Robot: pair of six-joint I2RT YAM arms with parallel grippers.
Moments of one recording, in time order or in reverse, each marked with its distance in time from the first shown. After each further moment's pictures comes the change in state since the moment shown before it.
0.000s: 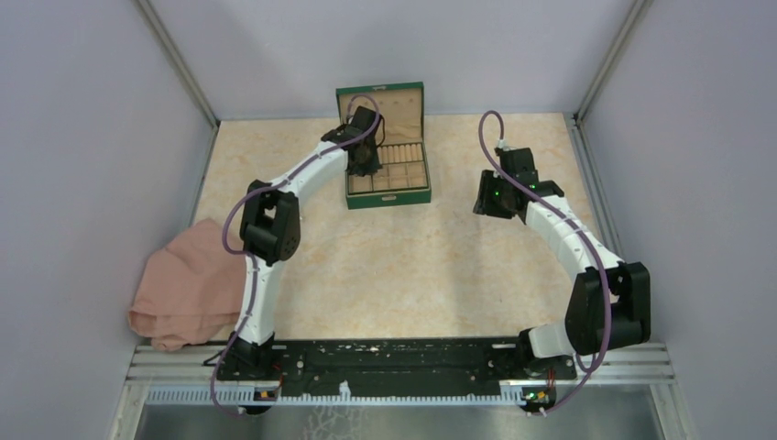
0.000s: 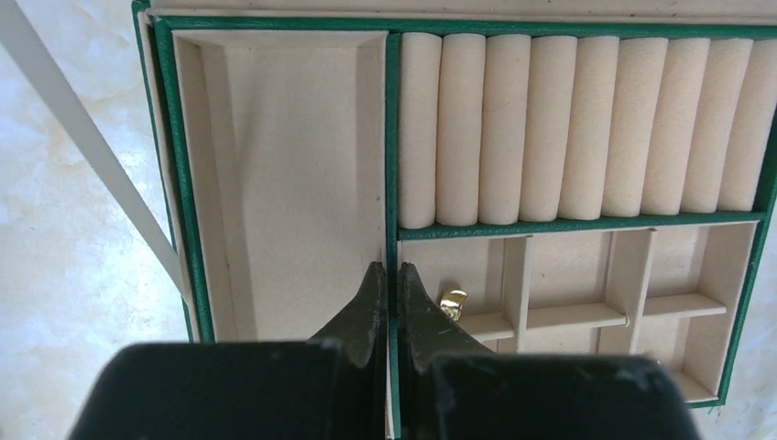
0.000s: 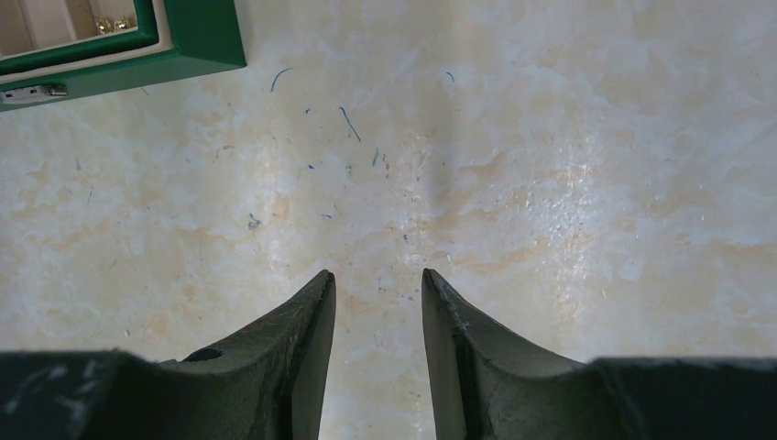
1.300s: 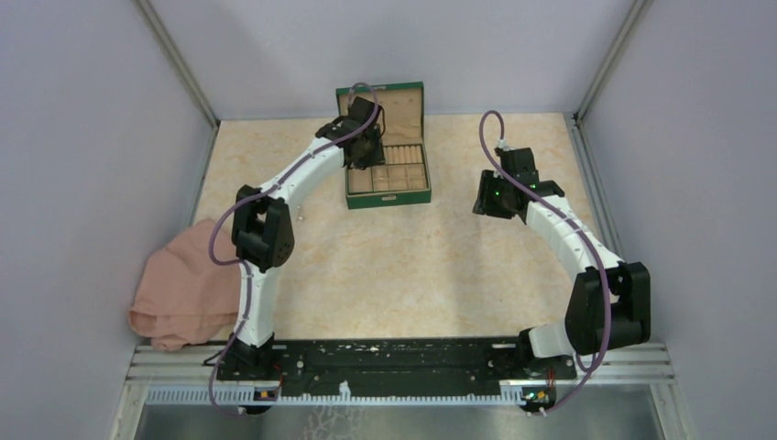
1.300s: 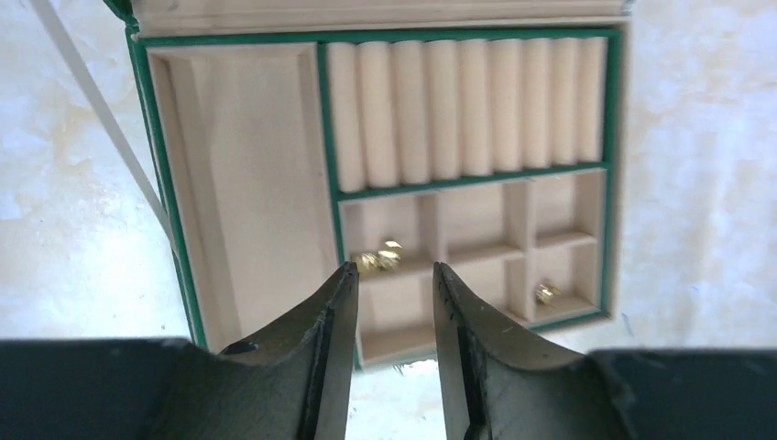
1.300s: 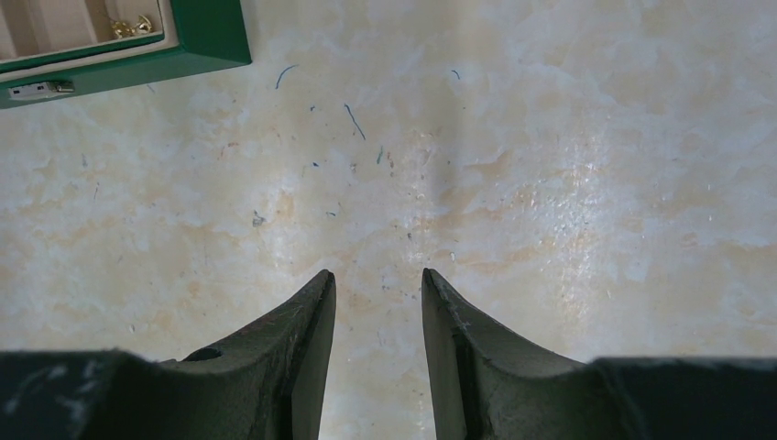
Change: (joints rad) left arm -0.019 -0.048 0.045 -0.046 0.031 0.026; right arm -0.004 0.000 -0.001 0.002 -0.015 0.000
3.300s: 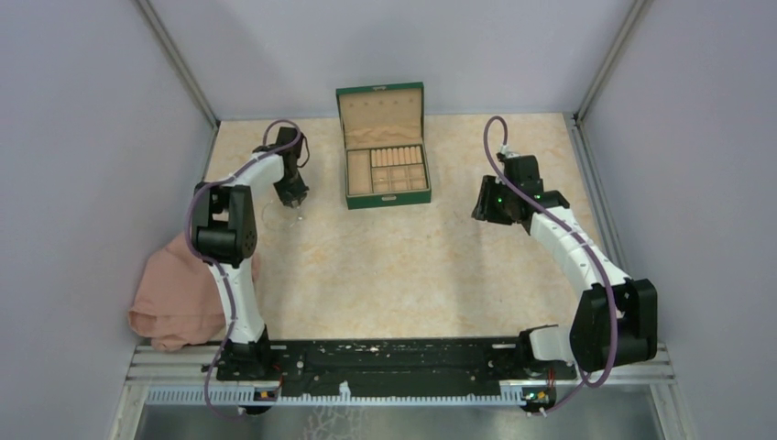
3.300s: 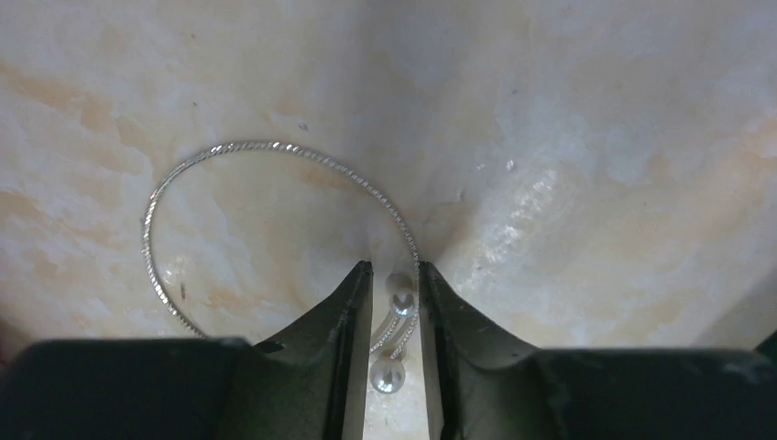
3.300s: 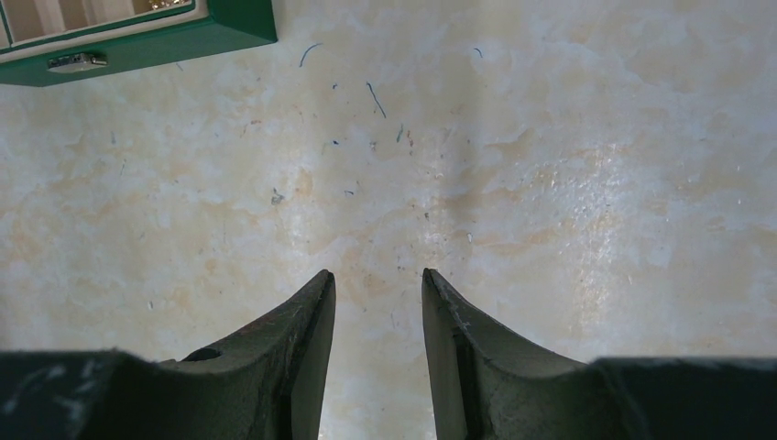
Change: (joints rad) left arm 0.372 -0.133 -0.446 -0.037 -0.124 -0.042; right arm -0.002 -0.084 -0.071 0.021 -0.045 0.011
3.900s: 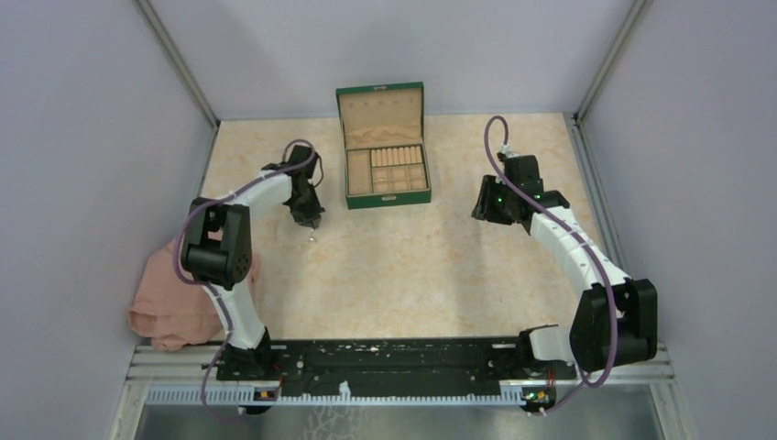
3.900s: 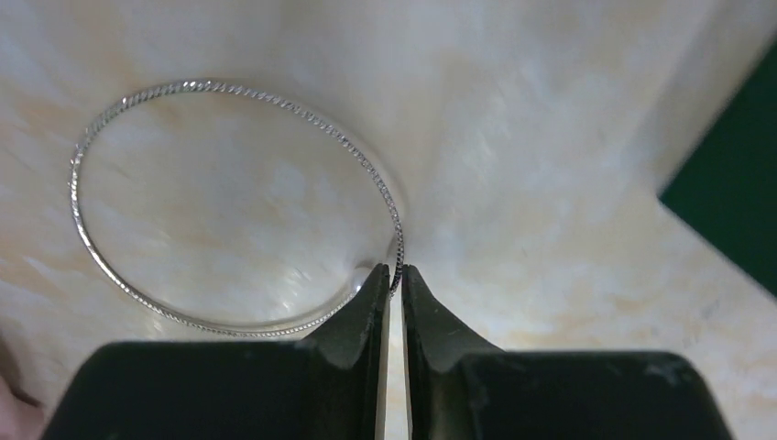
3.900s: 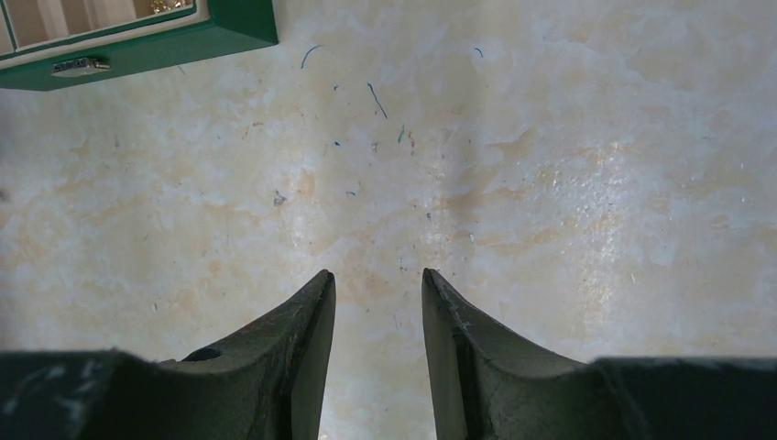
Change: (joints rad) left arm -0.073 -0.153 -0.216 0.024 0.160 -0.013; right arm 0.000 -0.001 0.000 0.002 0.000 0.011
